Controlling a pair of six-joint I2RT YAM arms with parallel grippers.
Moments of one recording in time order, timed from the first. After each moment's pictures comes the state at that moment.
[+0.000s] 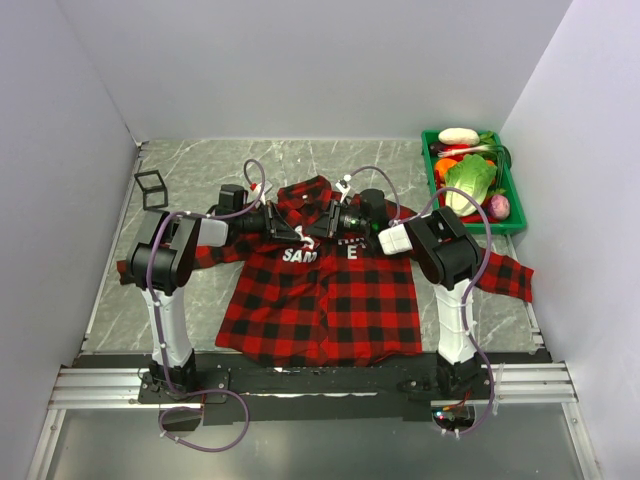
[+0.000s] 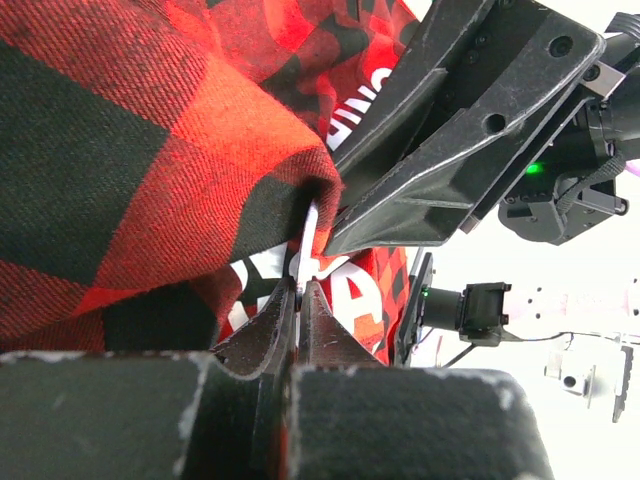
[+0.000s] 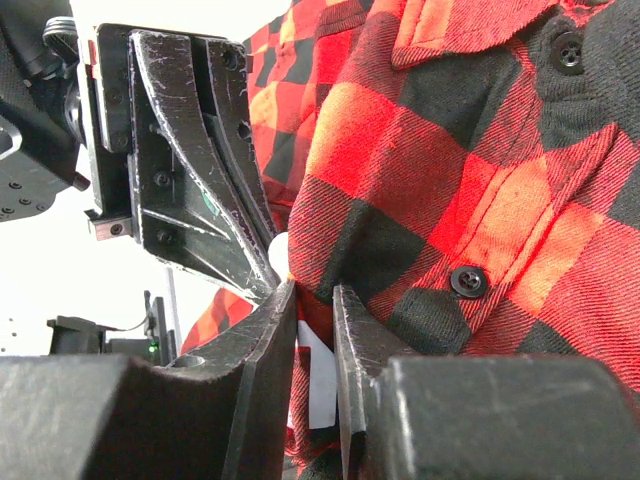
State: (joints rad) left arm -0.24 2.03 1.05 0.36 0.98 -0.73; right arm 0.42 2.14 1.08 0.78 -0.78 0.78
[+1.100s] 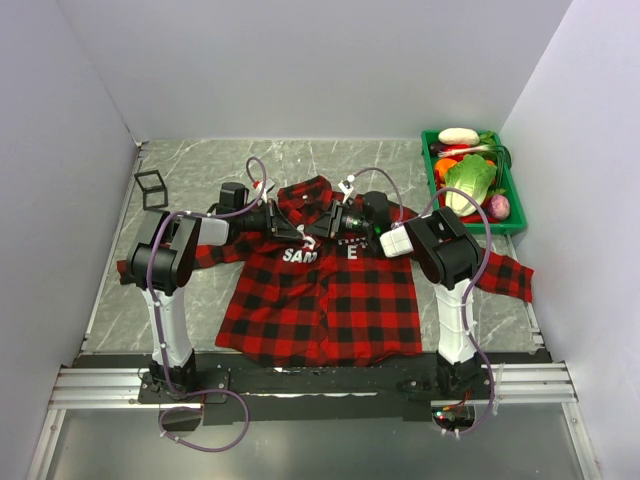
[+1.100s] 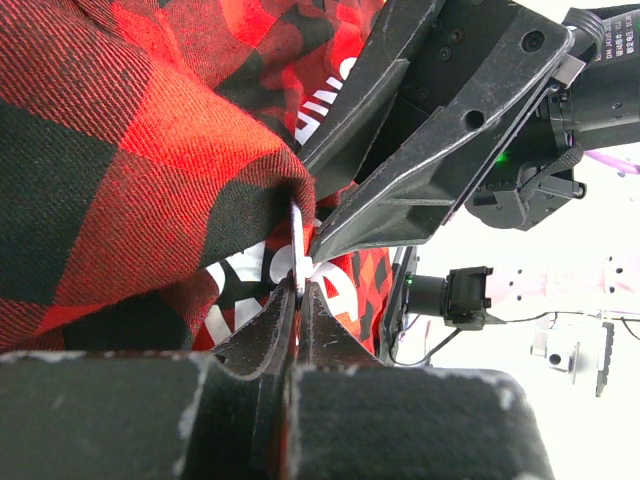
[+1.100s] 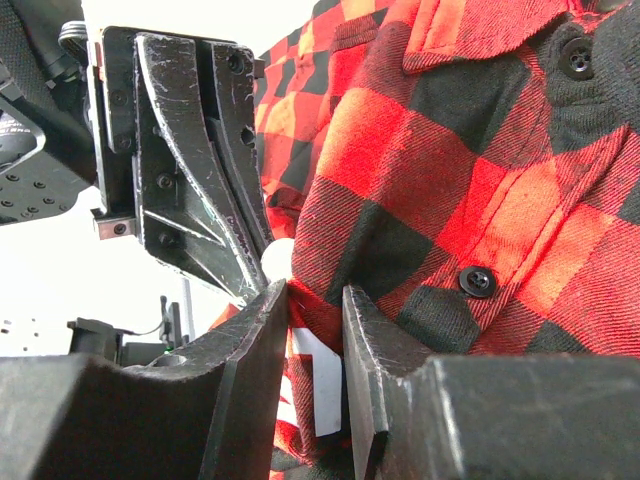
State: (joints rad) left arm -0.25 2.03 1.06 0.38 1.03 -0.75; right arm 0.41 2.15 1.04 0.88 -0.79 0.84
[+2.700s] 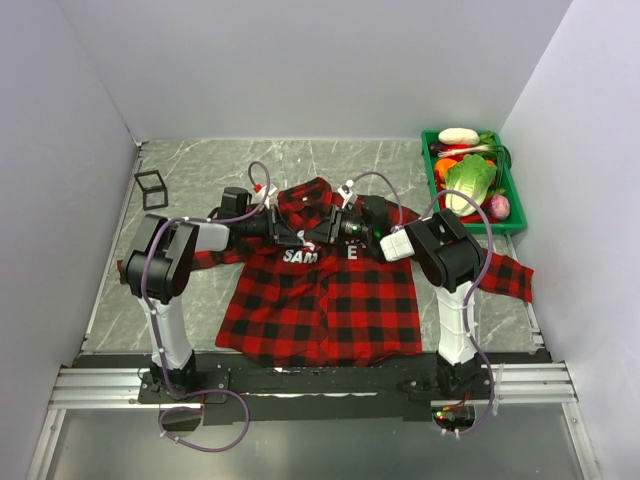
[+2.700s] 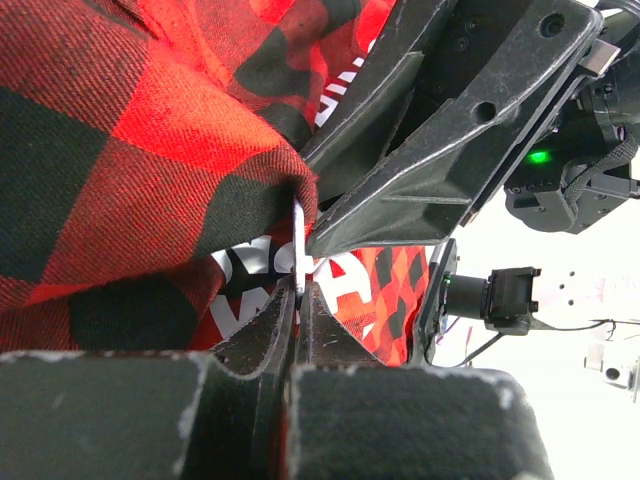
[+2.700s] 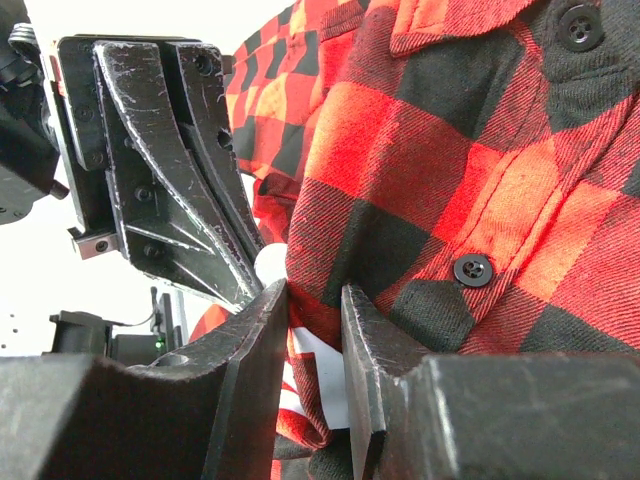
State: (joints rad) left arm -0.28 1.95 1.00 0.31 0.94 -0.65; right arm 0.43 2.12 0.99 0.85 -0.76 0.80
